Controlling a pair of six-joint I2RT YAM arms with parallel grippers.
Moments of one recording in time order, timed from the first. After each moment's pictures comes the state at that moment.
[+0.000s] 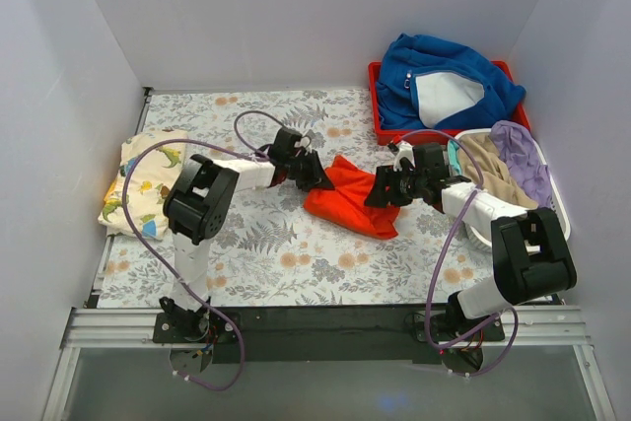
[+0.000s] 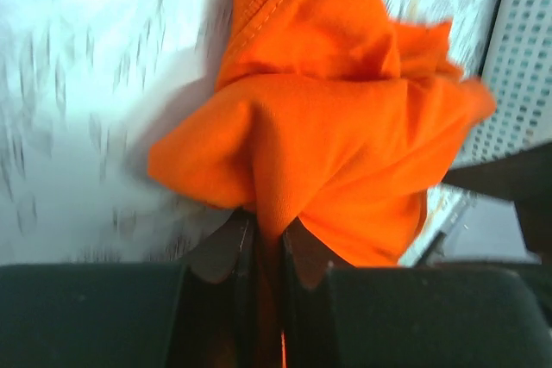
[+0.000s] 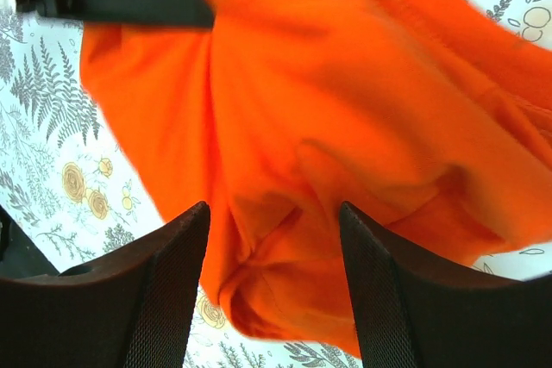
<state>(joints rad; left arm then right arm) -0.51 2.03 1.17 0.07 0.51 -0.75 0.30 1.48 0.76 -0.12 -0.53 0.21</state>
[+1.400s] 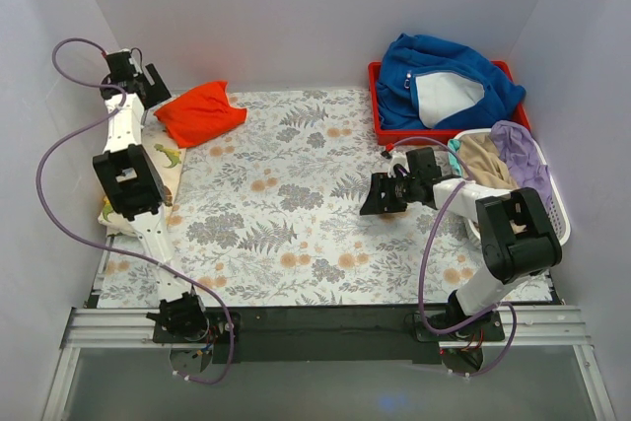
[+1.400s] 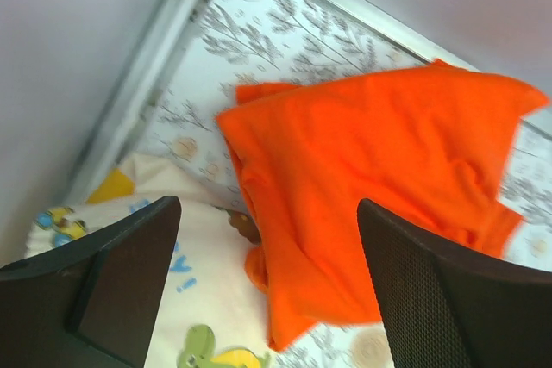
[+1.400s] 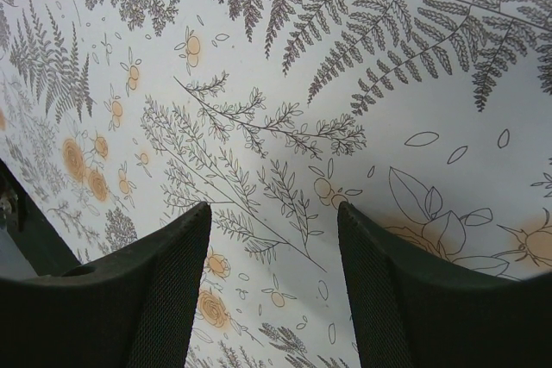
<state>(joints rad) 0.29 2.34 2.22 -0.55 -0.04 -0.20 0.30 1.62 0.78 -0.11 -0.62 0.21</state>
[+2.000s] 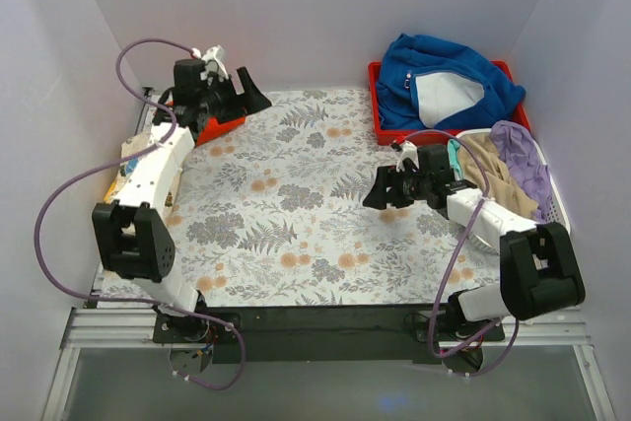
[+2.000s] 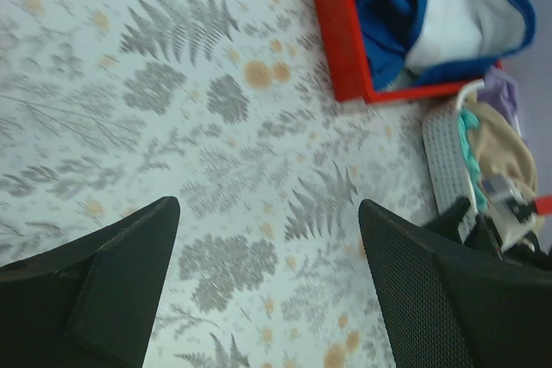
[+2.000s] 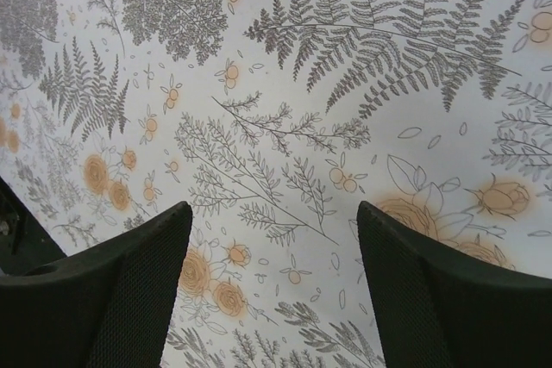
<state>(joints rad) -0.08 1.68 1.56 -0.40 0.41 -0.44 0.30 1.41 0.74 -0.11 -0.57 0.22</state>
